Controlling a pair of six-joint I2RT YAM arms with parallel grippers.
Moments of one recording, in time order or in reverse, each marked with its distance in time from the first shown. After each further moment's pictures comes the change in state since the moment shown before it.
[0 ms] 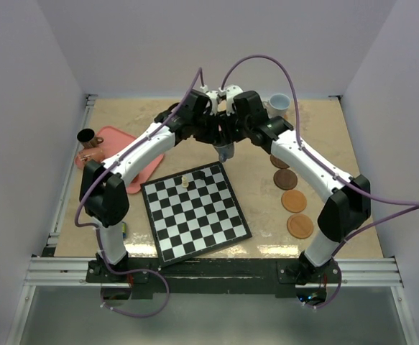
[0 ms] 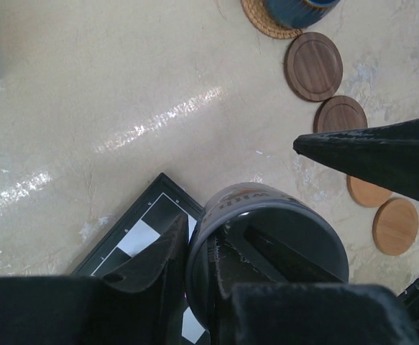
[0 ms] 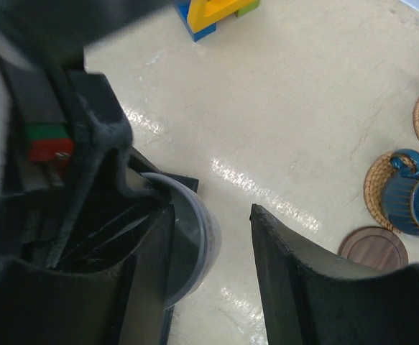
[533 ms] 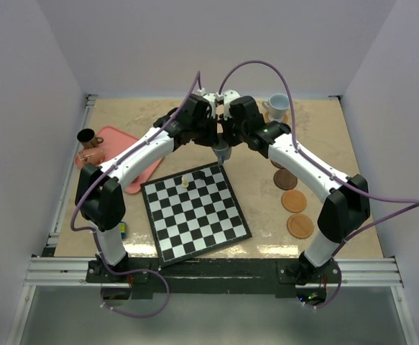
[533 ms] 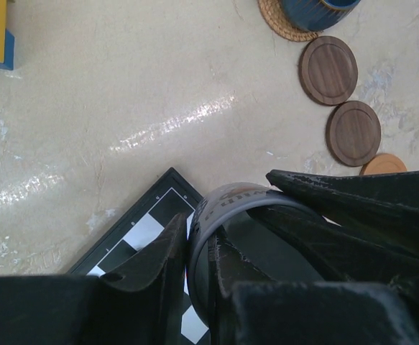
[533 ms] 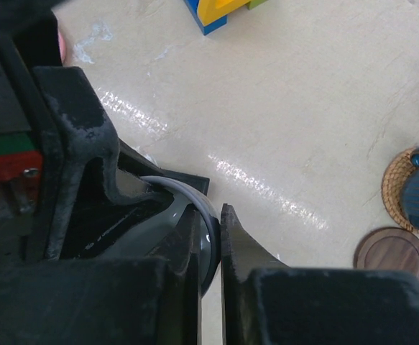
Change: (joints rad) left arm -0.018 -0.049 -0.076 0.043 -0.078 -0.033; right arm 0.018 -0.002 -0.064 0.057 0.013 0.024
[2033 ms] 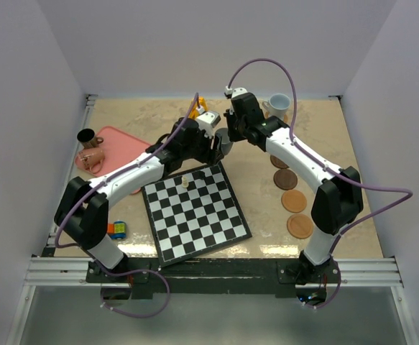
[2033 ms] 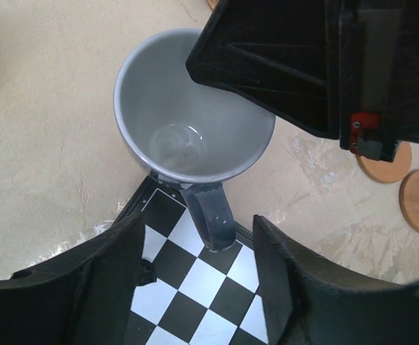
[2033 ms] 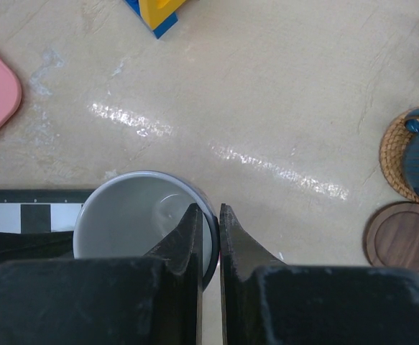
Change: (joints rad) left arm -0.025 -0.217 -0.455 0.435 0.080 0.140; right arm -0.041 0.079 0.051 -0.021 0.072 0.151
